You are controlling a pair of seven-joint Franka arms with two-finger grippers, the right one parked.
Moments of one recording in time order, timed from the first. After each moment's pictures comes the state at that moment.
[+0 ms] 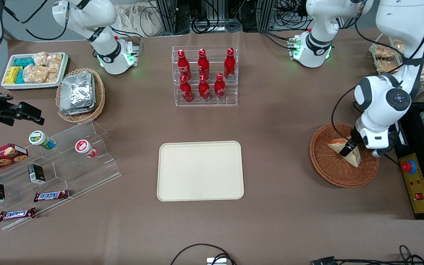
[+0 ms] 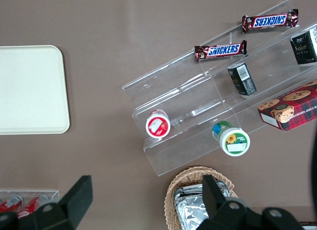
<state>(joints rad) -0.04 0.23 0.09 -2.35 0.01 2.69 -0.75</state>
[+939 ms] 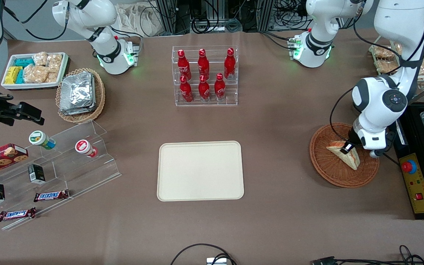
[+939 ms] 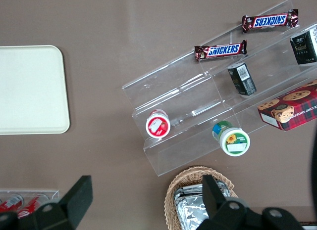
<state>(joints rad) -0.06 0.20 0.08 -2.35 0.04 2.64 -0.75</state>
